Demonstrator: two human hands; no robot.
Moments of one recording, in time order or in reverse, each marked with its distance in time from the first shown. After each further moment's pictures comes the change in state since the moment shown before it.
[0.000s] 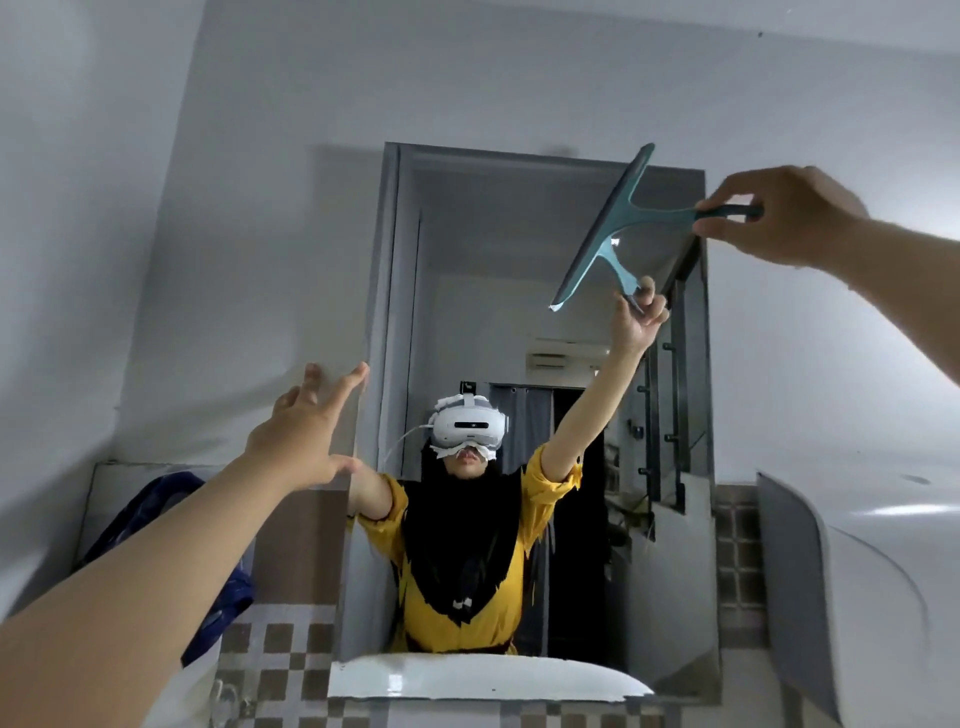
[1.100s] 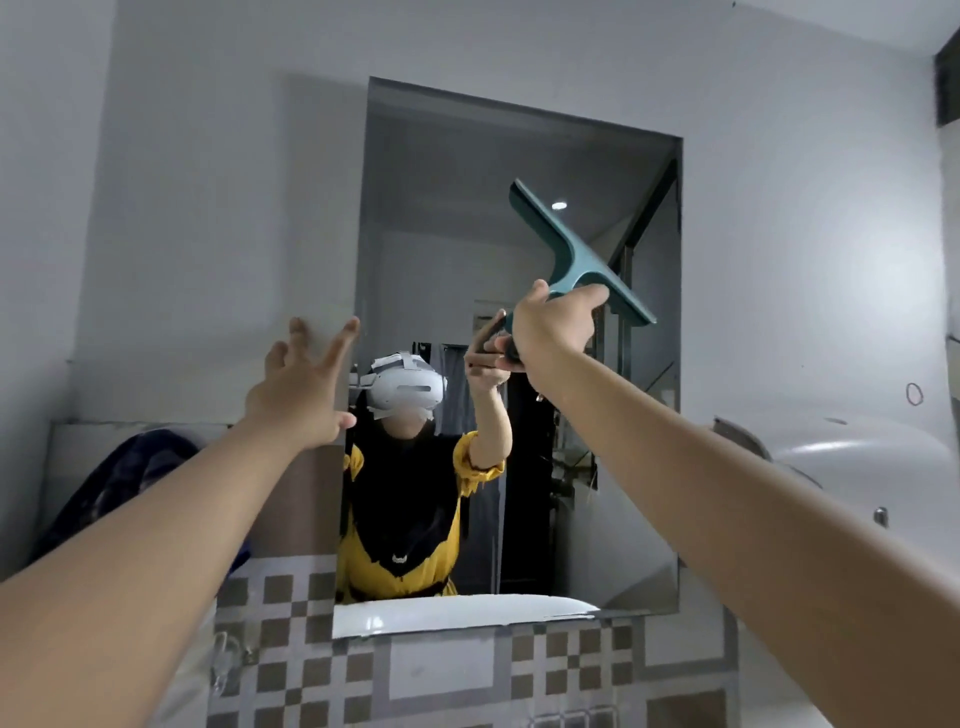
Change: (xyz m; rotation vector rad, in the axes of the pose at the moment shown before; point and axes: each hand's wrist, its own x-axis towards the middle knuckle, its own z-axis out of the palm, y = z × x) left_hand 0.000 0.004 0.007 -0.095 0.001 -0.035; right_hand -0.086 -0.209 0.109 0.979 0.140 0.878
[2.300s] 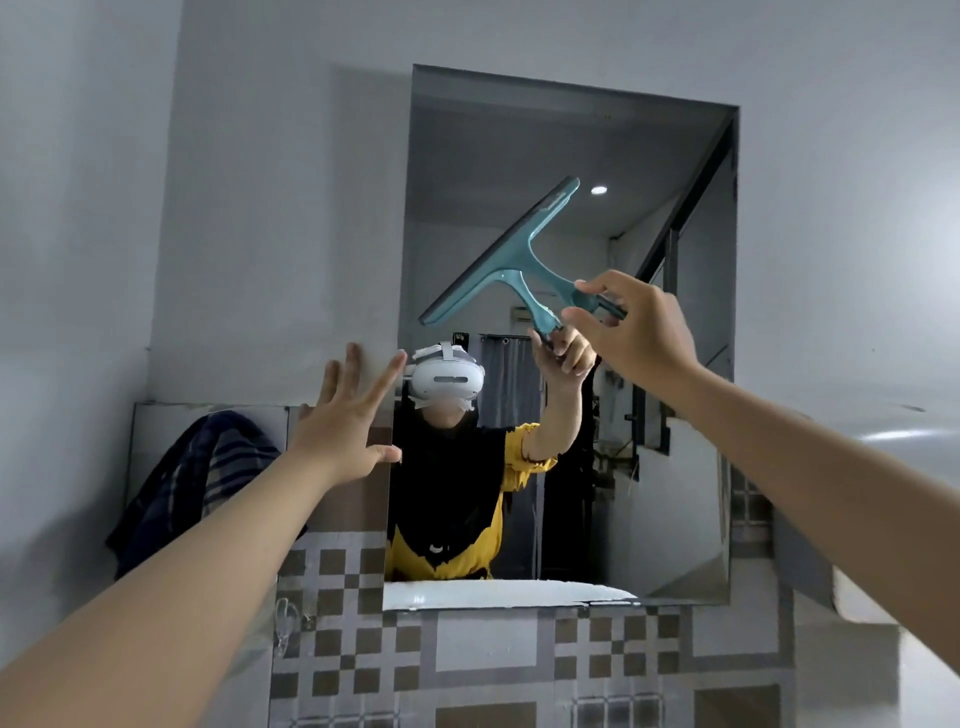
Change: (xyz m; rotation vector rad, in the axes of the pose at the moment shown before) left_hand -0.038 -0.022 0.026 -0.064 -0.111 0.147; right_hand 0.025 0.039 -0.051 -0.534 -0.214 -0.723
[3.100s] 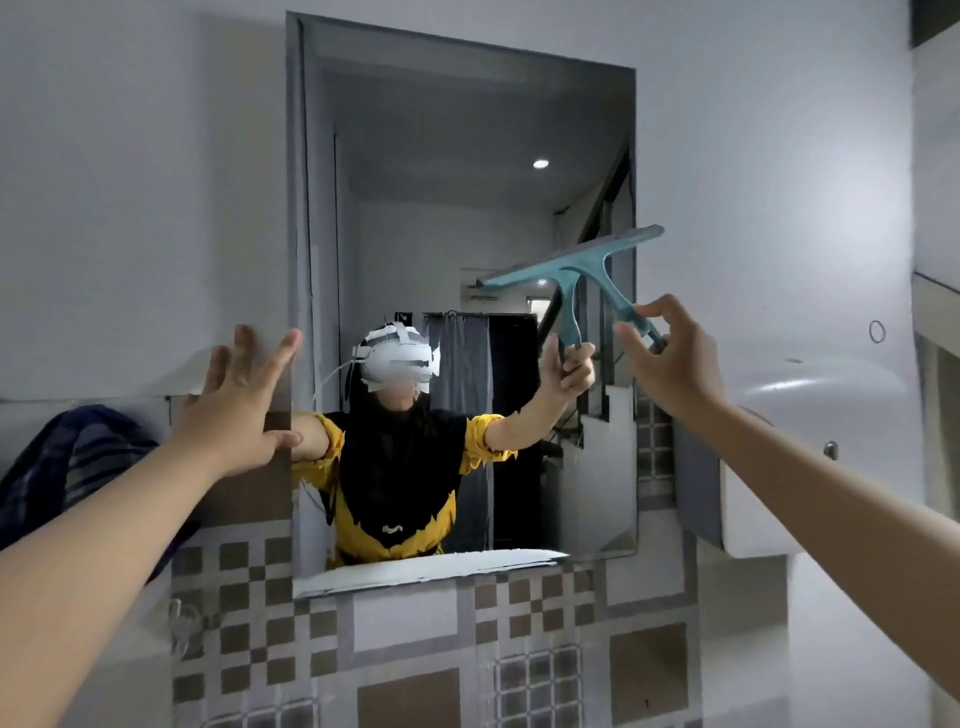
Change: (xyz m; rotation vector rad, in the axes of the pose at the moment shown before) left_hand 0.003 0.005 0.003 0.053 0.018 -0.073; right_hand -0.059 0.103 -0.066 0.029 0.079 0.305
